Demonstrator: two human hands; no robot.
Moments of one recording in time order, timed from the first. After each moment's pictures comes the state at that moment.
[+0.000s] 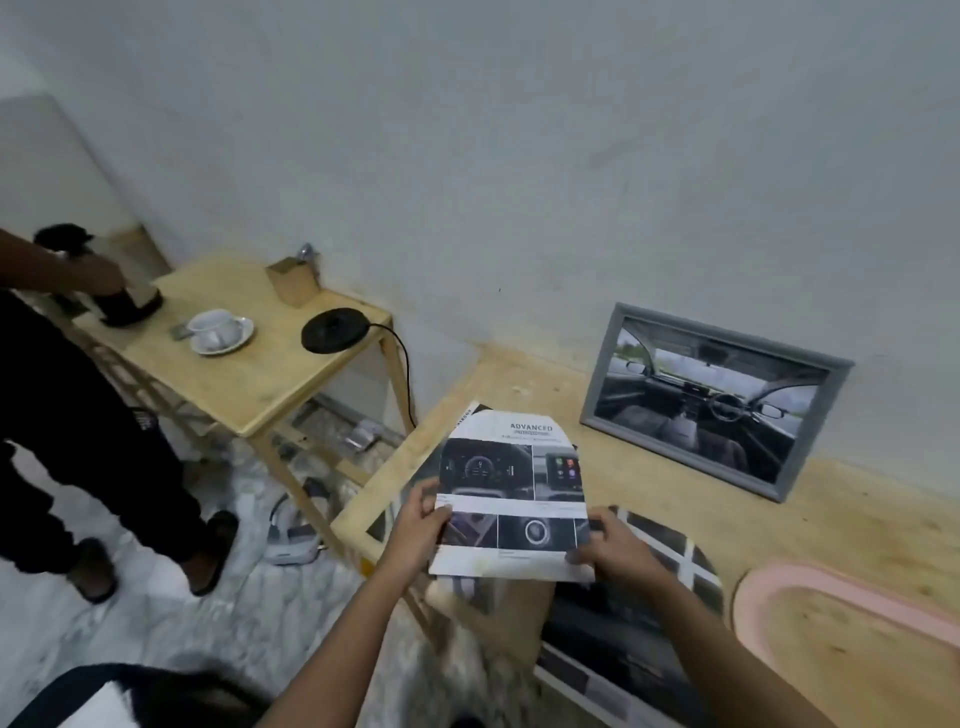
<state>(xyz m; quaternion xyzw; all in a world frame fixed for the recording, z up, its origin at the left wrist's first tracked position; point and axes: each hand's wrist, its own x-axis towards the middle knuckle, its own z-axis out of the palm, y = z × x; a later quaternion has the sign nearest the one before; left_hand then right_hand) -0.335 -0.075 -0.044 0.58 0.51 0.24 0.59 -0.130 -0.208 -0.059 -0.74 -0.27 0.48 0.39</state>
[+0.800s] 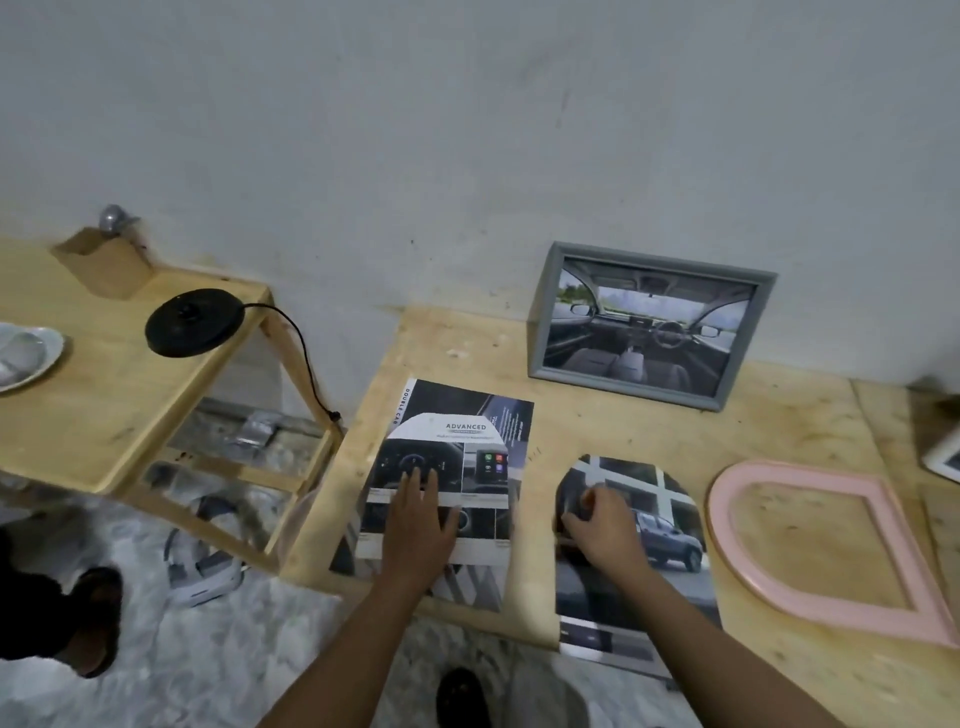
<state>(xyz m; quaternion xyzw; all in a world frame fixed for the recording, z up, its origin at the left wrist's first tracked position) -0.322 -0.009 -0.130 0.88 0.40 -0.03 0.24 -0.170 -0.177 -0.103 -0.92 -0.15 0.25 0.26</state>
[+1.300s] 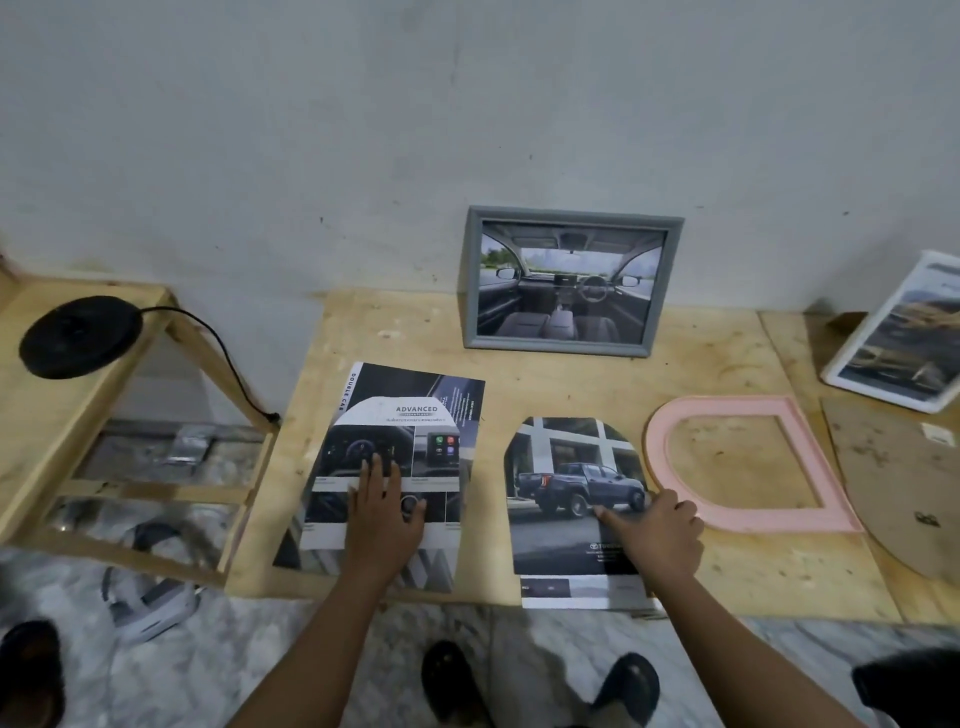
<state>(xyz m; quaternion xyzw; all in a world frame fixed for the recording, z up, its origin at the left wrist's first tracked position) -0.317 -0.017 -0.147 0.91 0.34 -0.06 0.21 -0.168 -0.285 -0.115 -0.98 0.07 0.14 0.12</state>
